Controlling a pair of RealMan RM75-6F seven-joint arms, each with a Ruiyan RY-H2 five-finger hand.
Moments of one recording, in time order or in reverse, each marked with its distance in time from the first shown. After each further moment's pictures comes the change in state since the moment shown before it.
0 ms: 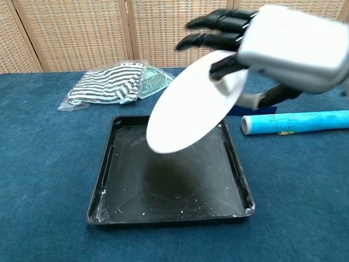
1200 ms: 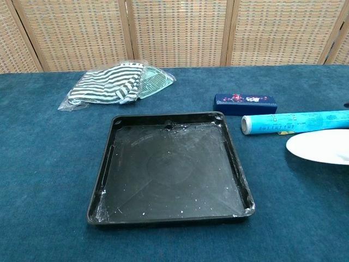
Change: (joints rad) left arm 0.055 0.013 0.051 -0.021 0.143 0.107 -0.010; right arm -0.568 -0.152 -0.069 0.105 0.506 0.151 -0.167
